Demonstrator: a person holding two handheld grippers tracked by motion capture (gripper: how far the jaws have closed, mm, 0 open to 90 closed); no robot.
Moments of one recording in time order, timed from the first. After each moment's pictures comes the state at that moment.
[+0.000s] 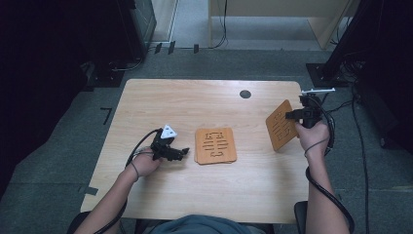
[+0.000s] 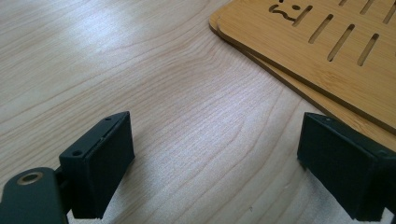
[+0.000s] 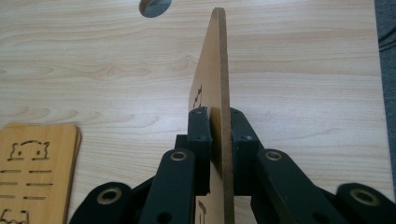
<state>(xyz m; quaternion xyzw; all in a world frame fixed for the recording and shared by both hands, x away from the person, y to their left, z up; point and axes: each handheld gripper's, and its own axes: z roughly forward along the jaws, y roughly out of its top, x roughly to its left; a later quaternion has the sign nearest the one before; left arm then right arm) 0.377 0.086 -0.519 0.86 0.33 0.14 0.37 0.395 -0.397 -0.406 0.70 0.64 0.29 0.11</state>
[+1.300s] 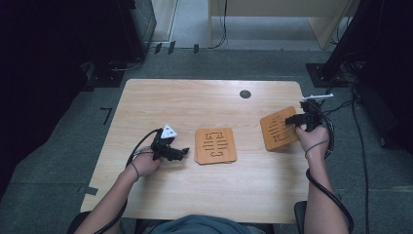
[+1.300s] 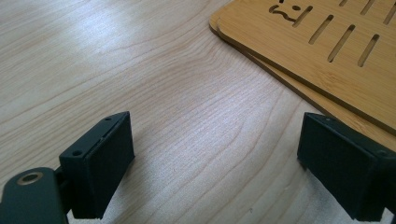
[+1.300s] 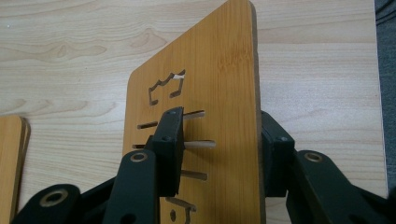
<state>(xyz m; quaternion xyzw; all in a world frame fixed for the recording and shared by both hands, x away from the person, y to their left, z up) 0.377 0.086 -0.519 0.86 0.33 0.14 0.37 0.404 -0.416 -0.442 0.71 0.64 0.26 0.09</state>
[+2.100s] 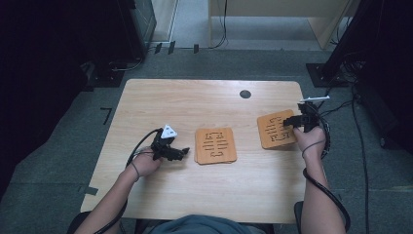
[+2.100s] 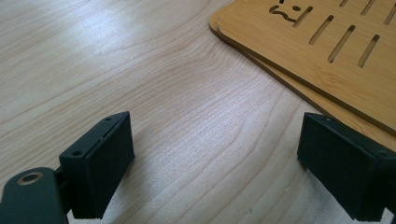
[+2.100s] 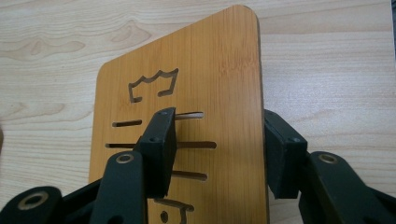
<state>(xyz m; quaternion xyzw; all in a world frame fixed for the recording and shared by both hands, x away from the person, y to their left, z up) 0.378 0.085 -0.519 0.86 0.33 0.14 0.37 0.413 -0.419 -0.463 0.72 0.64 0.25 0.08</state>
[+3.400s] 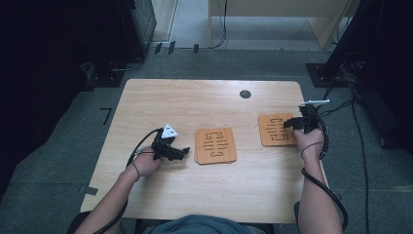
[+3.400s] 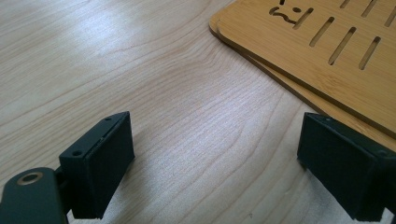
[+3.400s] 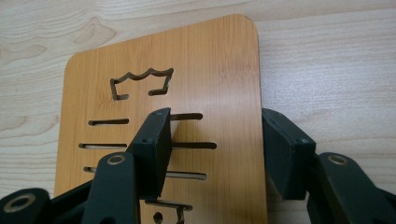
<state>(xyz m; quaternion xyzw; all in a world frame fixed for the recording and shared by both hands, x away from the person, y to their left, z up) 0.378 0.084 -0.519 0.86 0.33 0.14 0.37 0.421 -0.431 -0.487 0.74 0.62 0.25 0.07</state>
